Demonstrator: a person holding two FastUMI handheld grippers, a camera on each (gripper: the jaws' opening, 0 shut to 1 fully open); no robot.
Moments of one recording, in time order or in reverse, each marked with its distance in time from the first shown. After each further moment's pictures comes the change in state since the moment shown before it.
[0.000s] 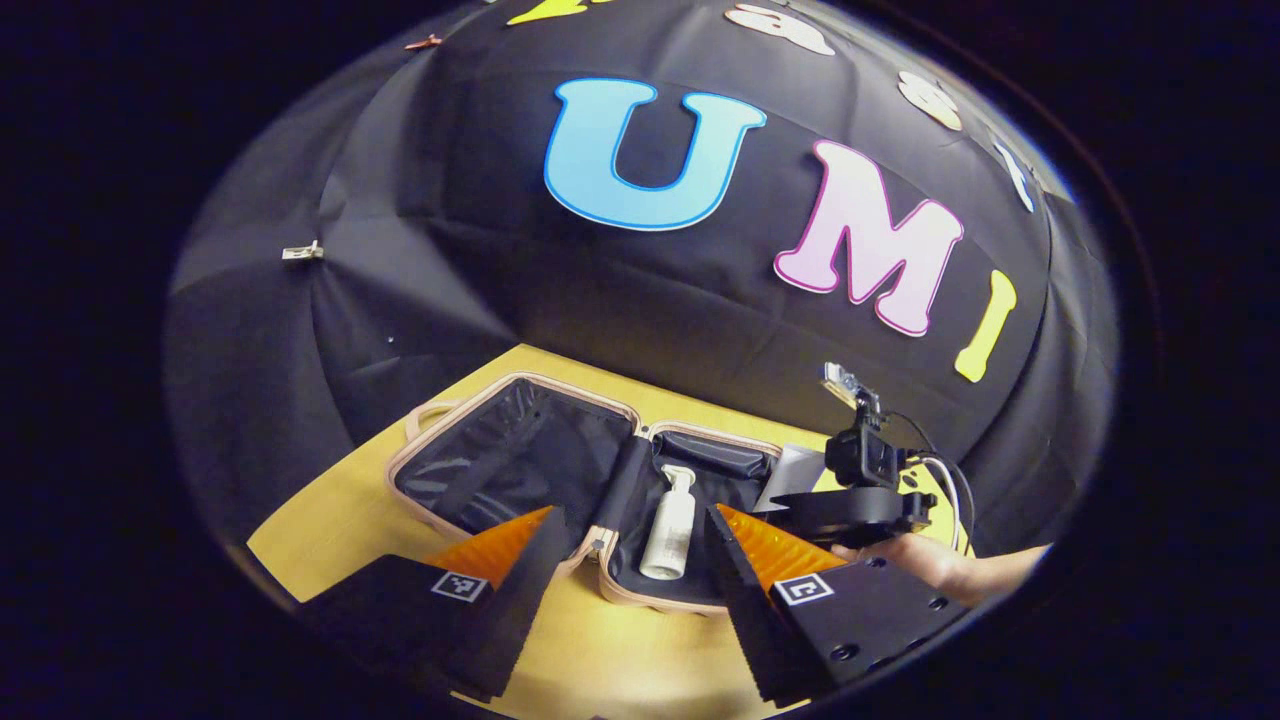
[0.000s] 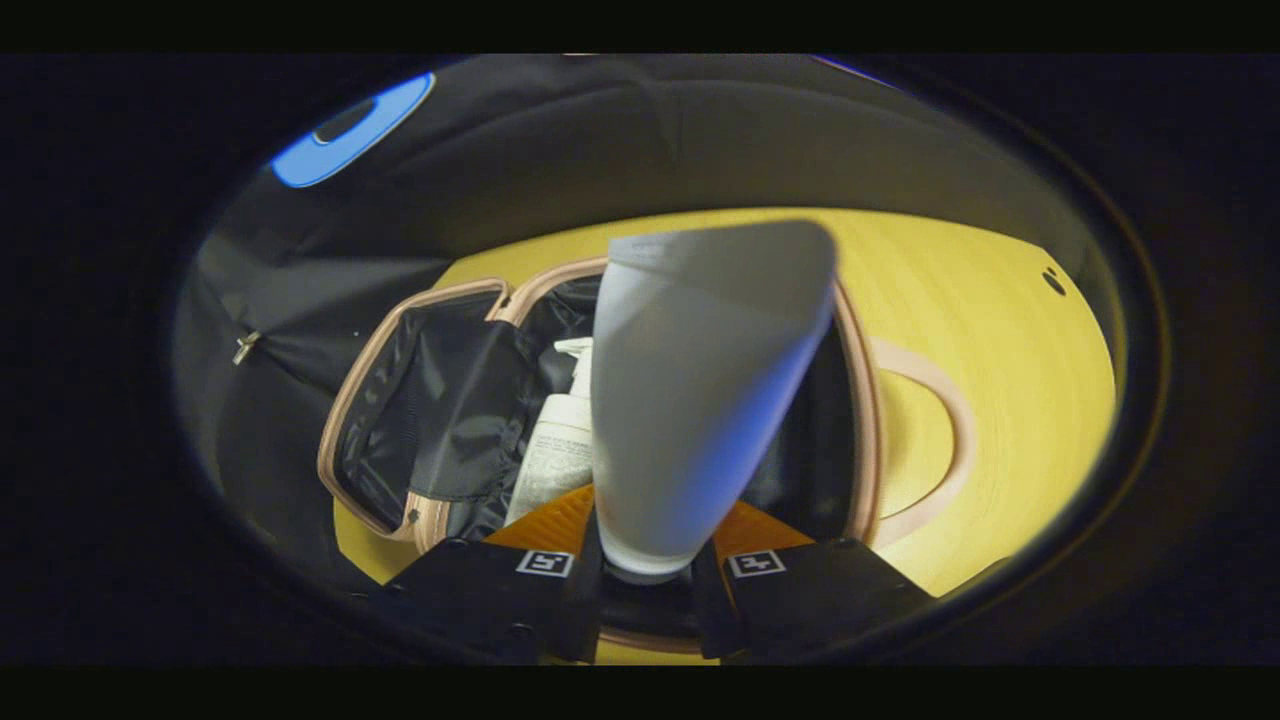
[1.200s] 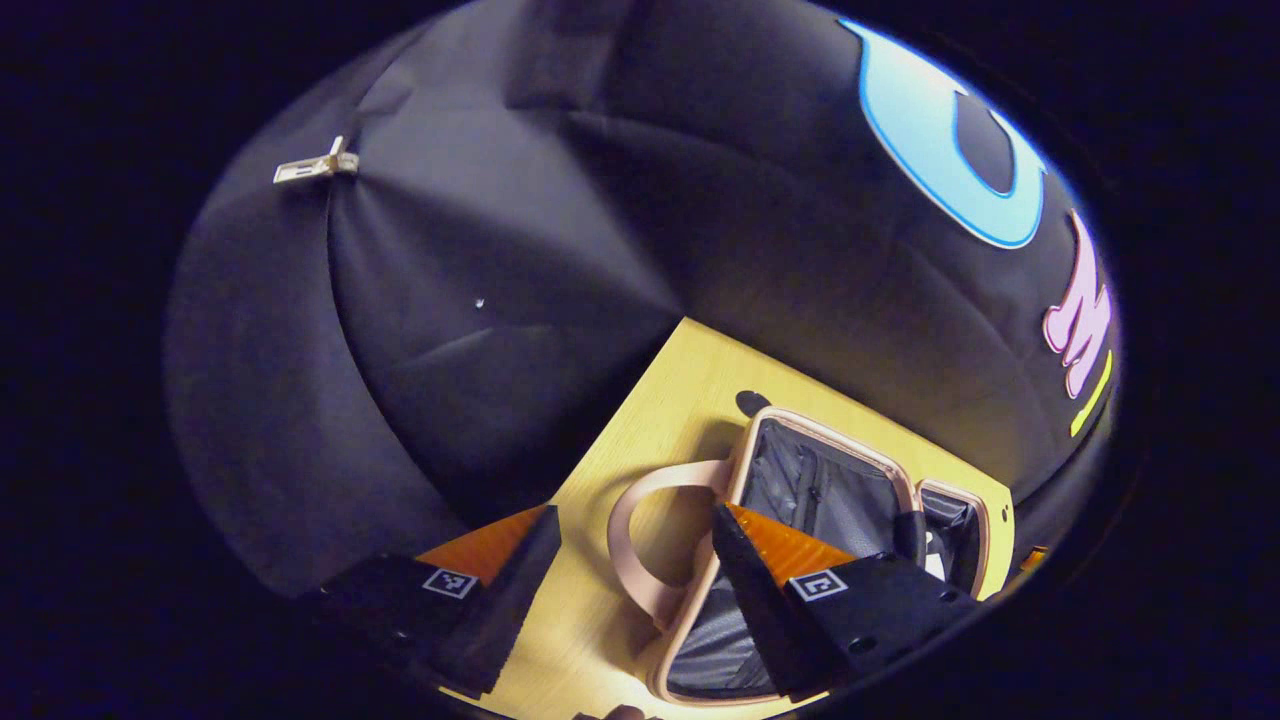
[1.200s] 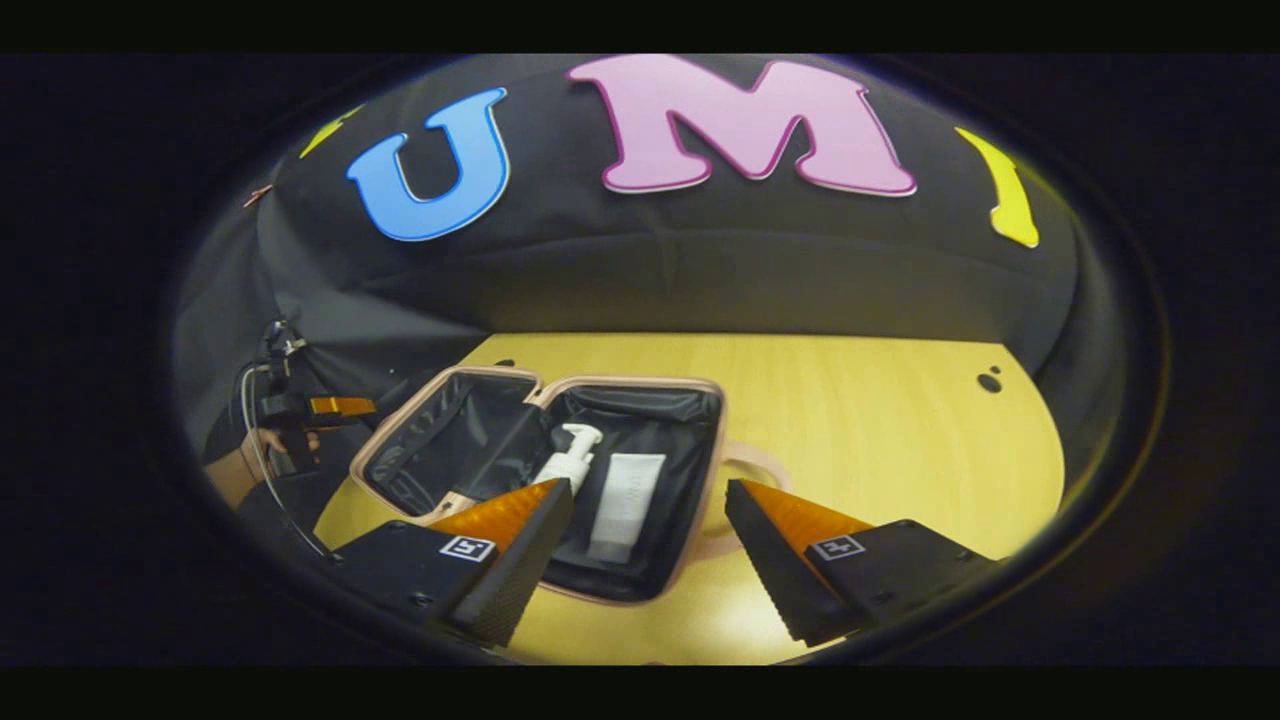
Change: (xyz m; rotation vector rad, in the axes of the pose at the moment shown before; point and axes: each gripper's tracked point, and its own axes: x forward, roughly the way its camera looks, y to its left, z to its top) left arm 0.204 0.321 0.054 -0.092 0.281 0.192; right arm -0.158 -0.047 0.059 -0.167 -0.389 0.022
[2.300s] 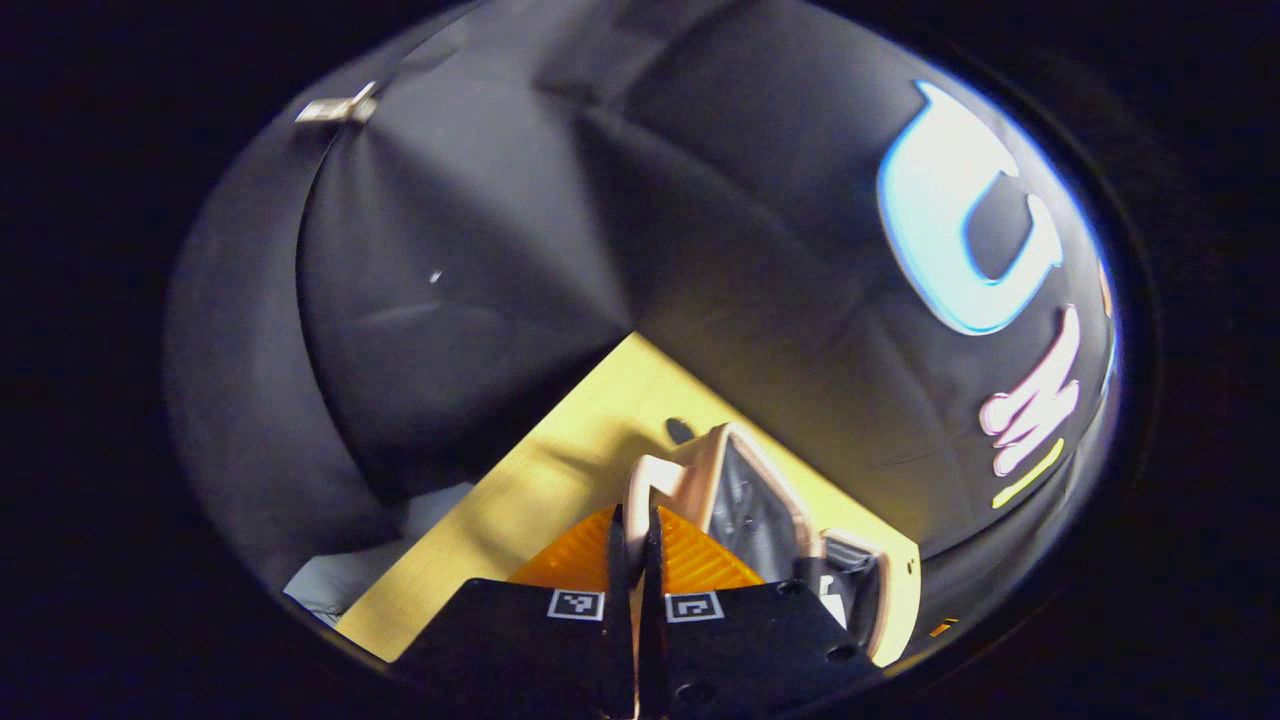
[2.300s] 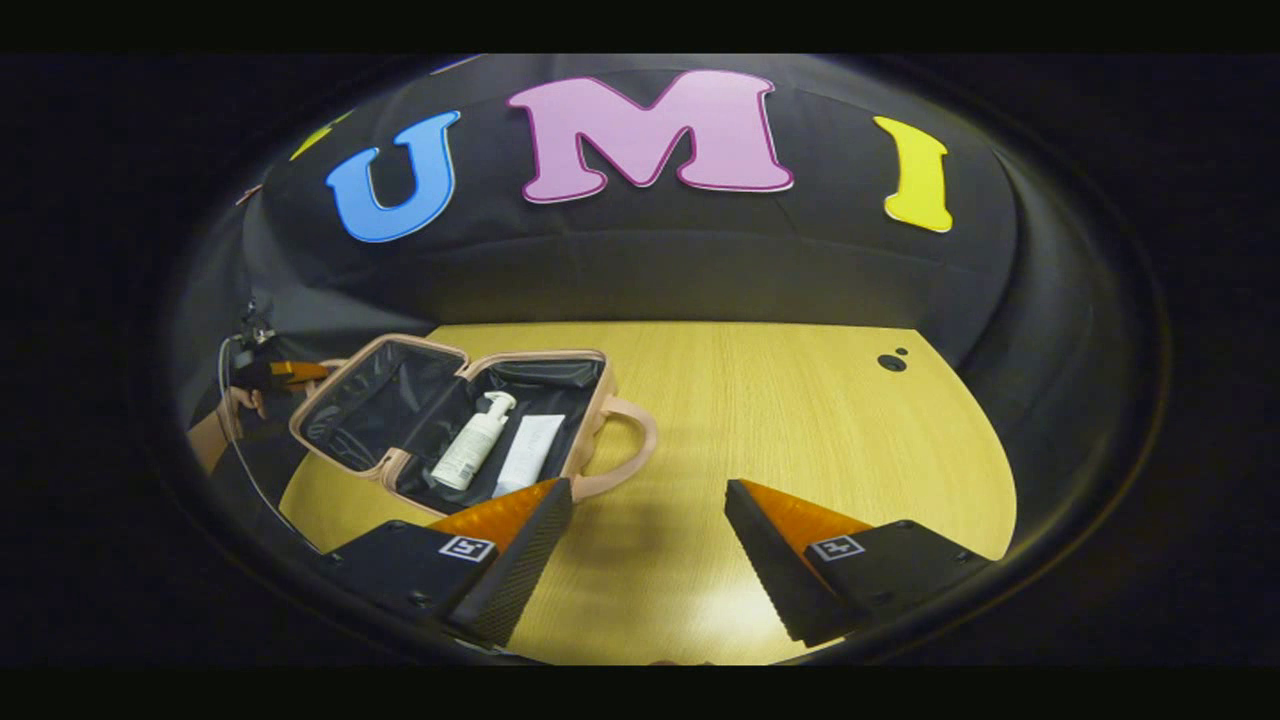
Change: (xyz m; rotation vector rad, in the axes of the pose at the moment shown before) left arm -0.089 -0.080 0.057 -0.122 -0.157 -0.263; right arm -0.068 -0.077 -0.037 0.016 0.019 -0.100
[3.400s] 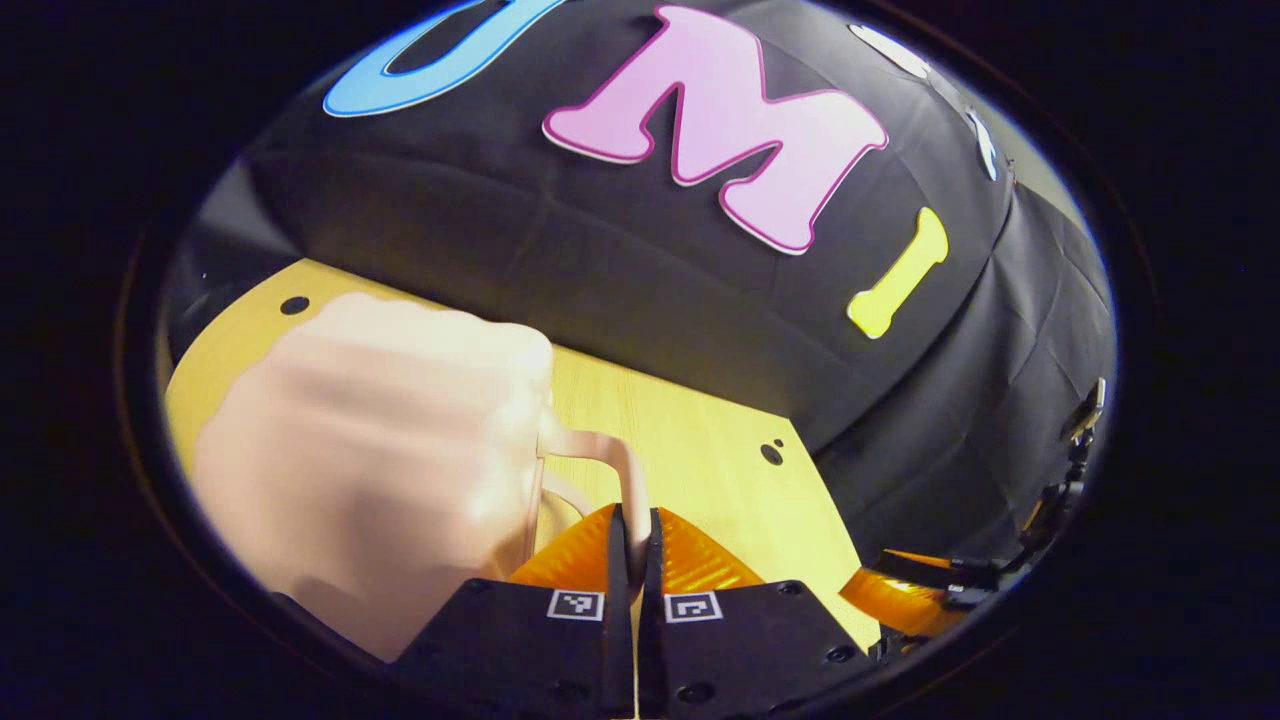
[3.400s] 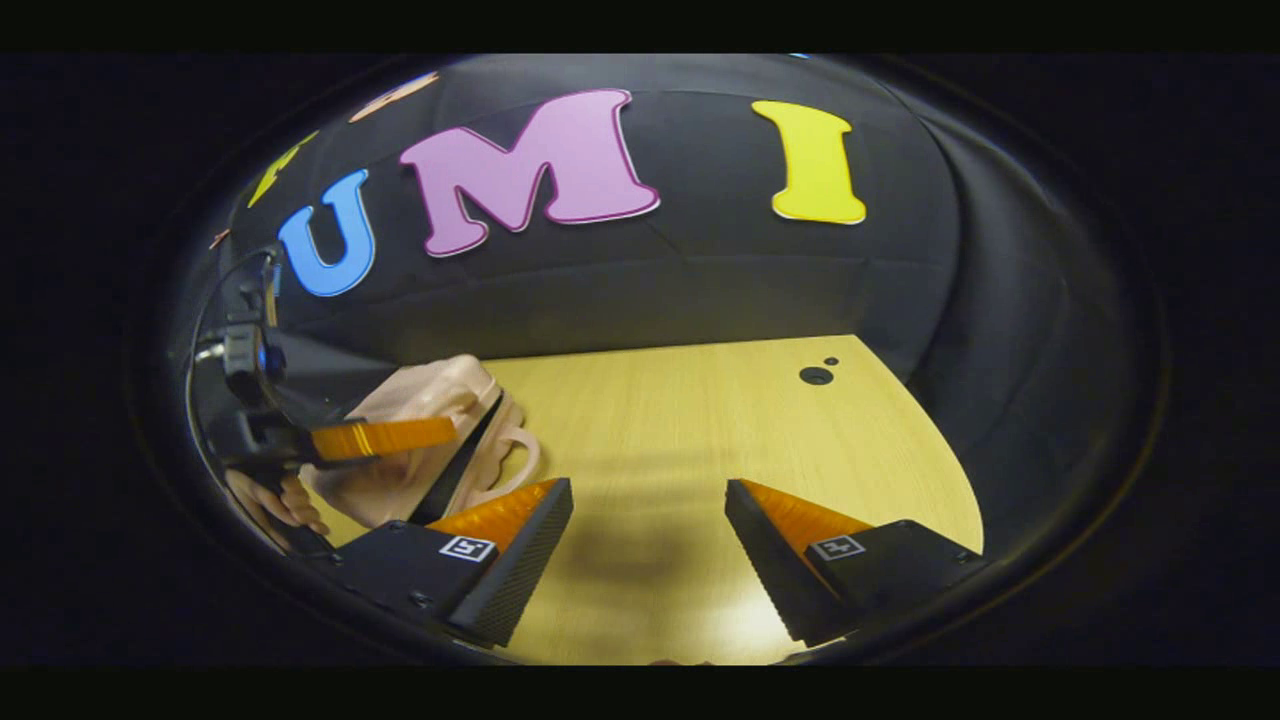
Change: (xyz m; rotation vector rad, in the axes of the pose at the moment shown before) left arm 0.052 -0.417 -0.345 0.267 0.238 -0.200; right arm -0.017 -0.143 0.023 0.104 -0.096 -0.062
